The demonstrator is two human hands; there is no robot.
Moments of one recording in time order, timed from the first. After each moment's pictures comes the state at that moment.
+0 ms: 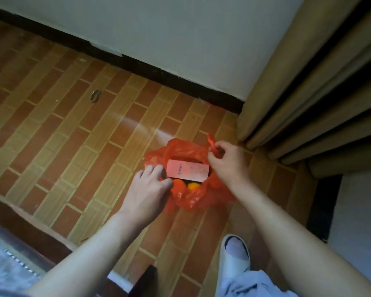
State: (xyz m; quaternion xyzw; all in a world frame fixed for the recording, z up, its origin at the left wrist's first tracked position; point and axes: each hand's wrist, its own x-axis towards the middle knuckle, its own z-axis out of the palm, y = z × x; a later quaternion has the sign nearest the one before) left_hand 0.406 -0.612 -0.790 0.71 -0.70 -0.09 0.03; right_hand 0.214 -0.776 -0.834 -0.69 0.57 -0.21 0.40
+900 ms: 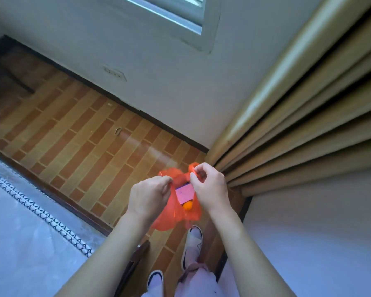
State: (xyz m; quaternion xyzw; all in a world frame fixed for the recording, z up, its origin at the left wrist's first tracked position) left_hand 0.354 -0.626 -0.273 0.80 -0.56 -0.13 0.18; right_hand 0.194 -0.730 -0.273 -0.69 0.56 -0.19 0.42
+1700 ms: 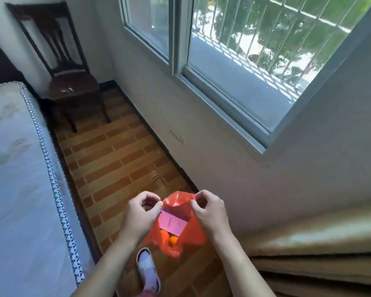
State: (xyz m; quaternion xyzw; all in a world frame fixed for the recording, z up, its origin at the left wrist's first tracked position) left_hand 0.515 -0.659 -0.165 0.78 -0.14 -0.21 0.57; right_hand 0.390 -0.830 -0.154 -0.82 0.39 -0.11 0.41
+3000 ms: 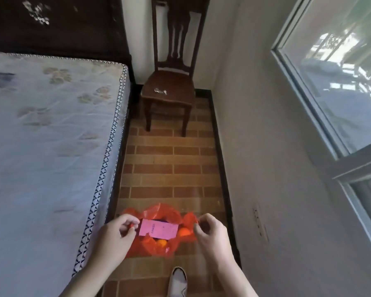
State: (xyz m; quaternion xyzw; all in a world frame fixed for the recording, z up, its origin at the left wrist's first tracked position) left_hand 0.975 -0.588 -0.306 0.89 0.08 -0.11 0.44; right_hand 0.956 -0.864 -0.288 -0.86 0.21 0.11 0.46
